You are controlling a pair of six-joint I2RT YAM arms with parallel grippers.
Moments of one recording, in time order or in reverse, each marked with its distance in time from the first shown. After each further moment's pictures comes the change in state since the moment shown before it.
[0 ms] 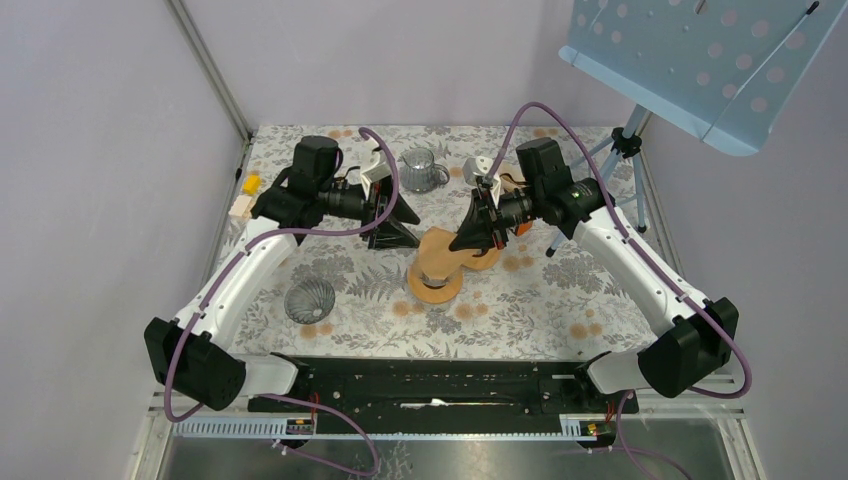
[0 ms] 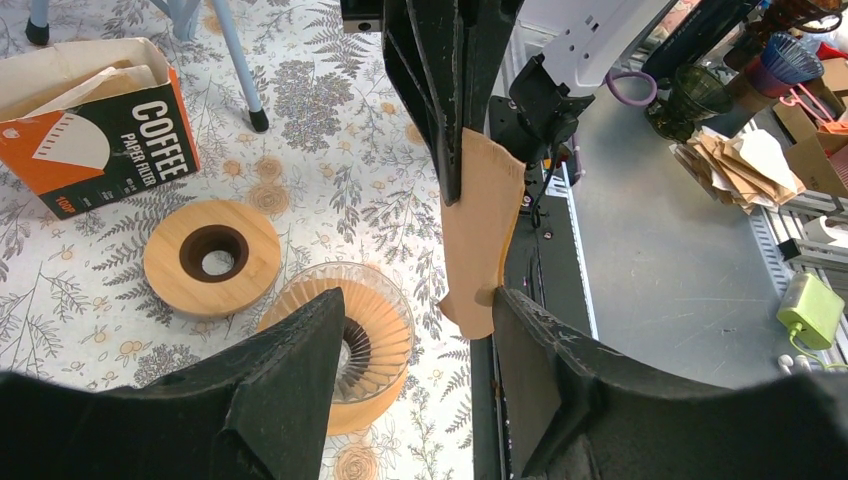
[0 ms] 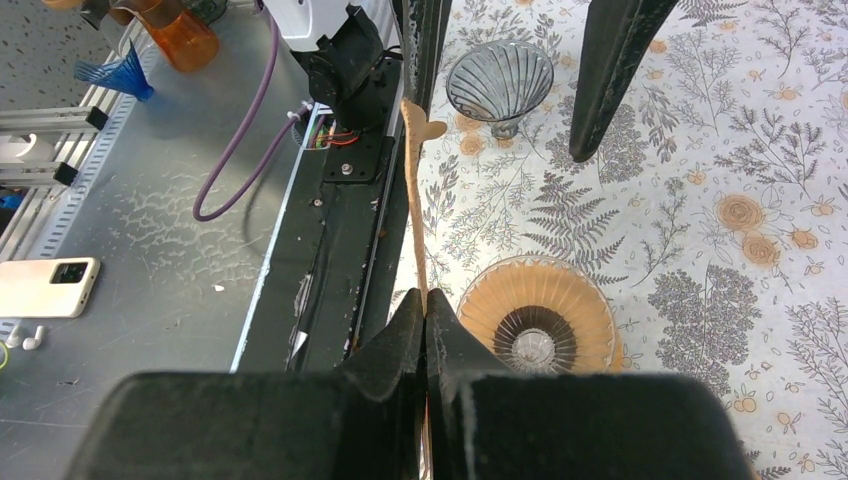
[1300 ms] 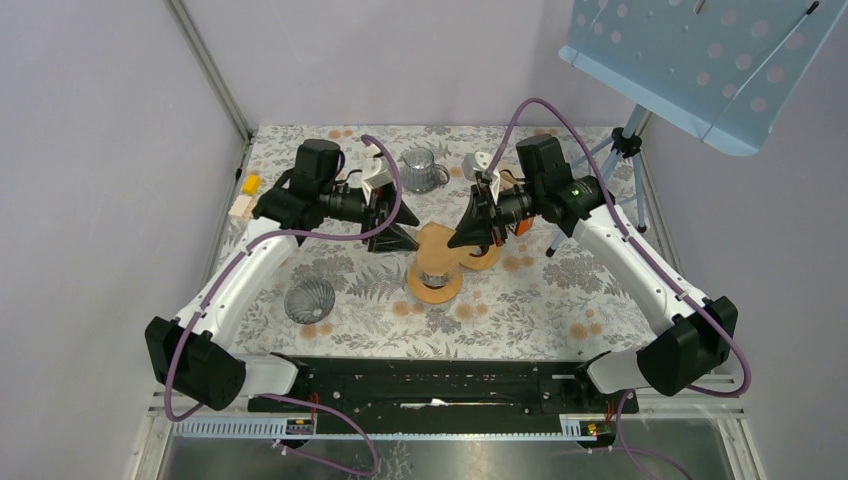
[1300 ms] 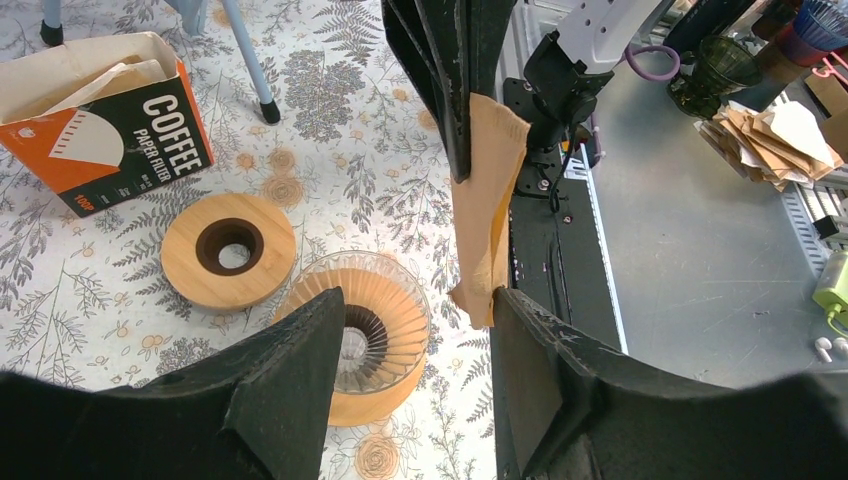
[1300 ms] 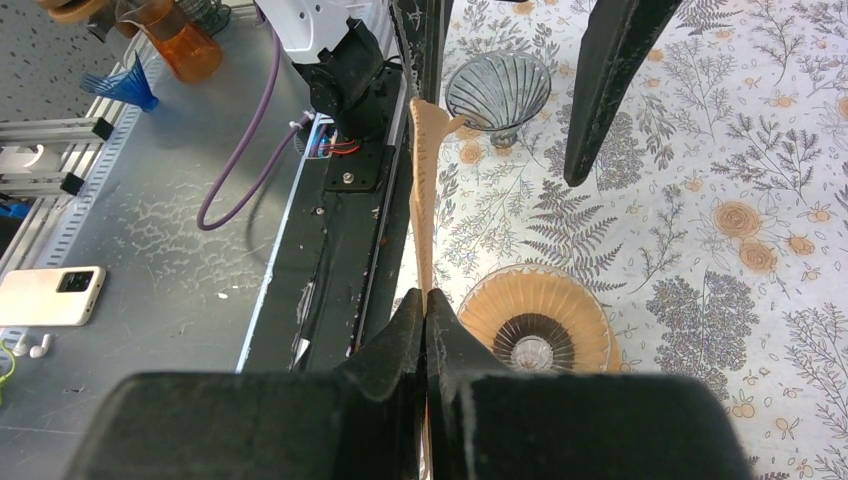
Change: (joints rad) left arm 0.000 -0.003 -0.011 -0.045 -0.017 0.103; right arm 0.000 0.010 0.023 0.013 -0.006 0.031
